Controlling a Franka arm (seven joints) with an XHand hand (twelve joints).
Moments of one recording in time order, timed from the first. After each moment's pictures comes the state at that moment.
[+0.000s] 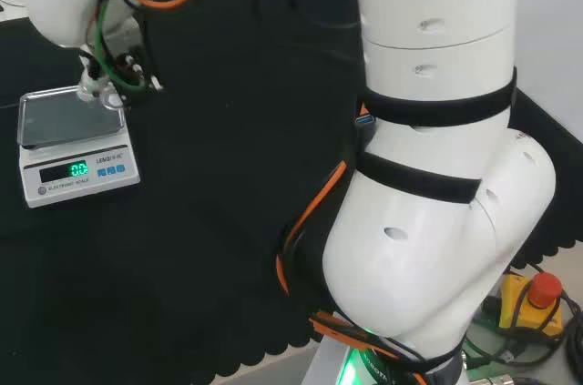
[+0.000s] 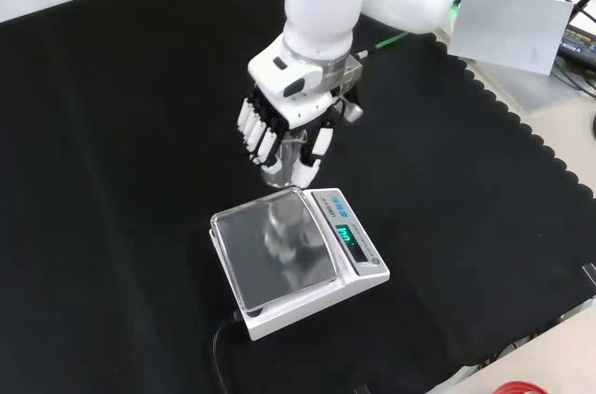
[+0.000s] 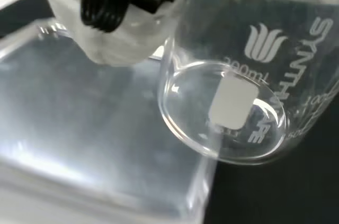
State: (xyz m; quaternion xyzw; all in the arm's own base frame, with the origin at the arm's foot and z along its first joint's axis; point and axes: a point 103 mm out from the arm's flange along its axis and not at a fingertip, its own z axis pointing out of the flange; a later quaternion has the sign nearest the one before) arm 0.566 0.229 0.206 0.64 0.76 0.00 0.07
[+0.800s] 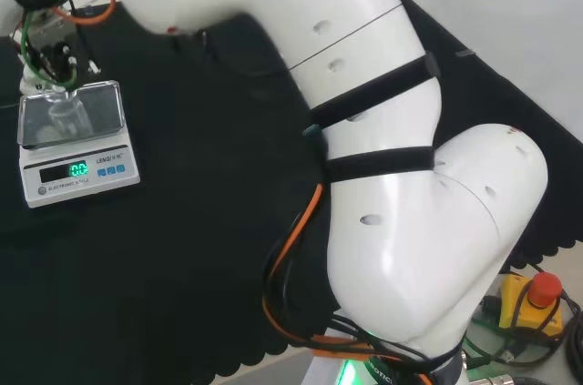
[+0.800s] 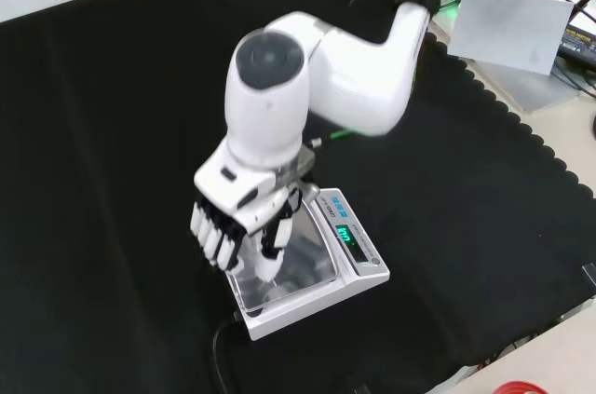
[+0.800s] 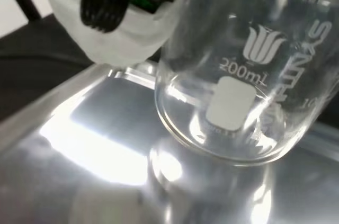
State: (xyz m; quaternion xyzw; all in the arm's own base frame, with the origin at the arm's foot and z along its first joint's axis) arm 0.679 0.319 0.164 0.58 0.81 -0.02 0.07
